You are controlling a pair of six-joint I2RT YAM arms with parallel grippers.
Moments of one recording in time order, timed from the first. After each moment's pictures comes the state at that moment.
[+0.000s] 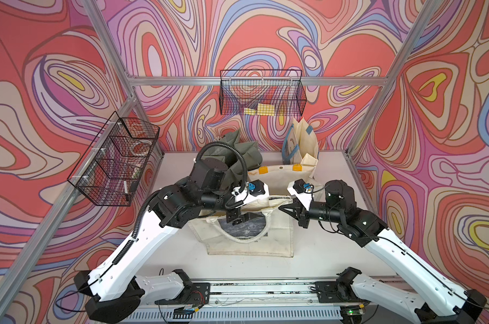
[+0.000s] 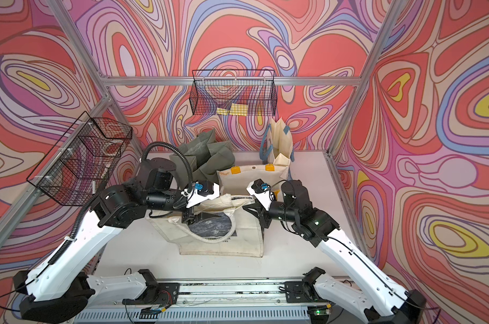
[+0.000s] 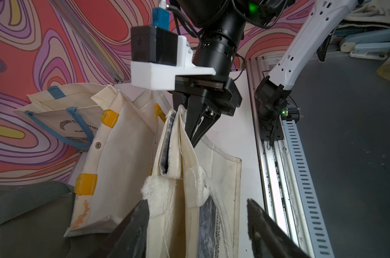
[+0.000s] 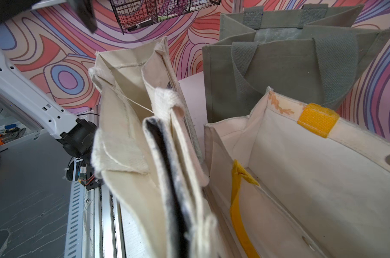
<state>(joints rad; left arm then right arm) -0.80 1.24 1.63 -1.00 0.49 0.50 0.58 0.96 0.98 -0.45 -0.54 -0.13</state>
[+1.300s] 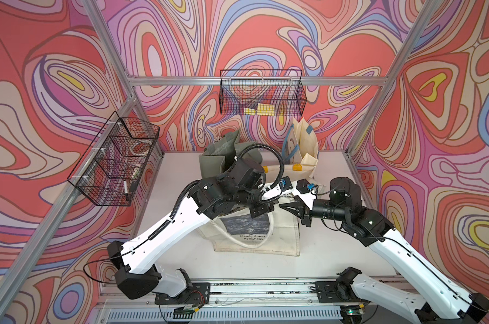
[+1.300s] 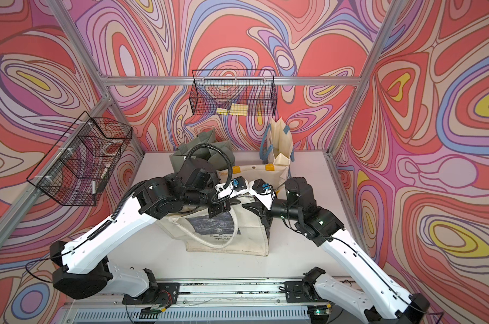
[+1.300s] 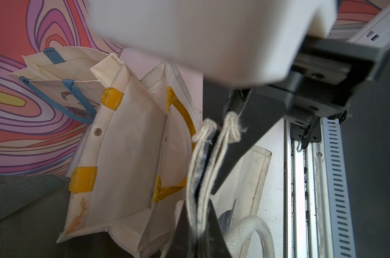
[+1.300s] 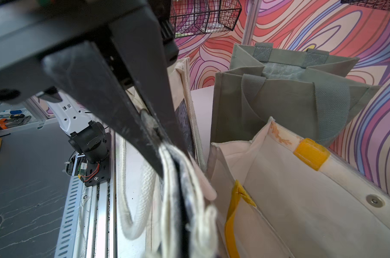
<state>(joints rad) -0.93 1.43 1.72 -0.97 0.19 0.41 0.58 0.94 1.03 -0.46 -0.60 -0.25</state>
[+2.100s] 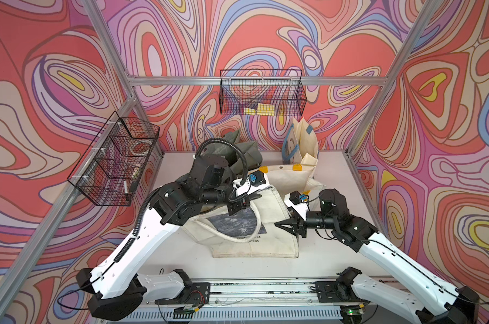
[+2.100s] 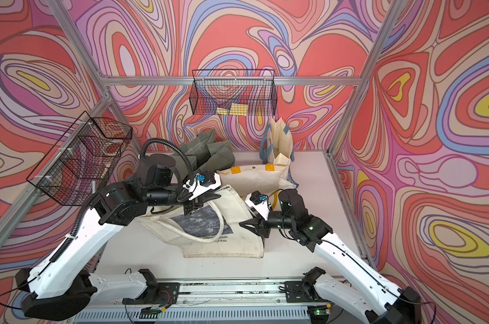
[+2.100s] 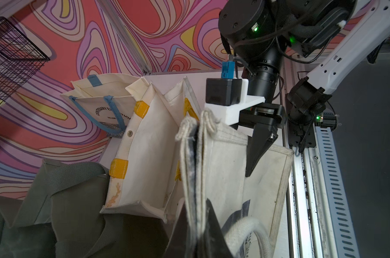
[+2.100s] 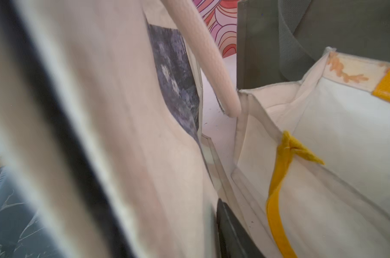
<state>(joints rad) -0.76 1.23 1.65 -0.96 0.36 0.49 0.58 0.93 0.78 -0.34 -0.69 -0.13</state>
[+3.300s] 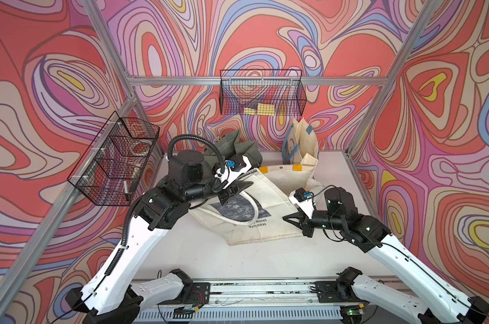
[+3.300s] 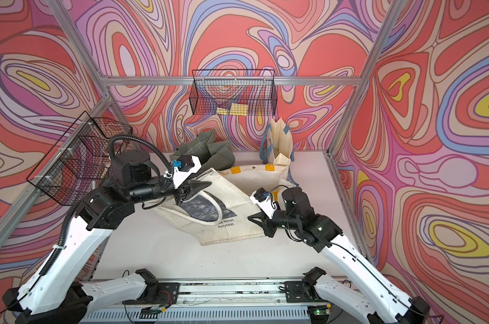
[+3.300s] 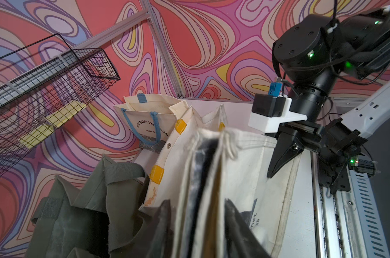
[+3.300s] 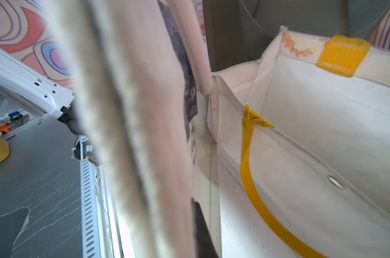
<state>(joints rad) -0.61 1.13 1.57 -0.77 0.41 0.40 0.58 0.93 1.00 -0.68 -0.50 -0.14</state>
